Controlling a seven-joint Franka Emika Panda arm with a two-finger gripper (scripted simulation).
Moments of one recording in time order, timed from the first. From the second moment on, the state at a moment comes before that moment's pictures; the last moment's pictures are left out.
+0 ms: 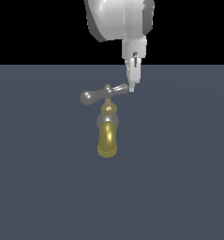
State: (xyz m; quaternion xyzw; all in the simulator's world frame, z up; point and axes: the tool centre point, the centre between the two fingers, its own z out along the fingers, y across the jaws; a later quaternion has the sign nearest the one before) arm 0.103 -0.083 0.193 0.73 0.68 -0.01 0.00
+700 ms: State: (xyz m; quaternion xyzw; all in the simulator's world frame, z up) arm 0.124 -0.041 0.193 0.75 0.66 -0.01 0.01
